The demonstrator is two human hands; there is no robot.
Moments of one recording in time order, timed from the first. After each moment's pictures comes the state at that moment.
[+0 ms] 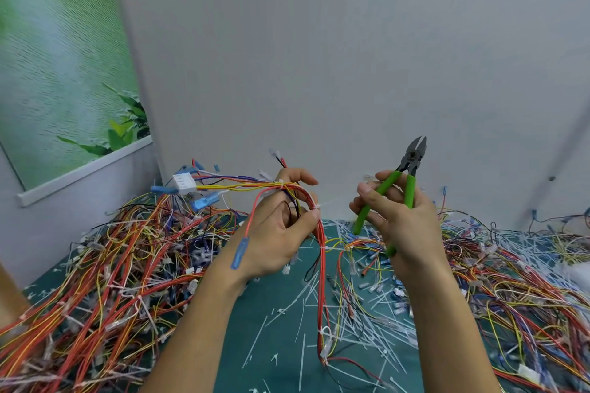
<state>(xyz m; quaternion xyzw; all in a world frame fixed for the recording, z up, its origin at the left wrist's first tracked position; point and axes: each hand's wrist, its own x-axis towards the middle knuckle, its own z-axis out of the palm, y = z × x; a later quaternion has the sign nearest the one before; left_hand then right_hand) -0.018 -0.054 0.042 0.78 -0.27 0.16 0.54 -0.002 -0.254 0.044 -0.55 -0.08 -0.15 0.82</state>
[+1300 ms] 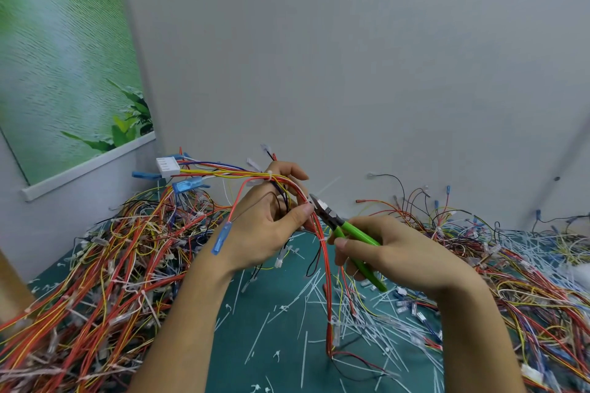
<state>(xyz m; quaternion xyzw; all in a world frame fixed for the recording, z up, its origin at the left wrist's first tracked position) -0.028 -0.038 0.056 0.76 -0.25 0.12 0.58 -0.031 -0.266 0.057 -0.86 -0.20 0.11 0.46</state>
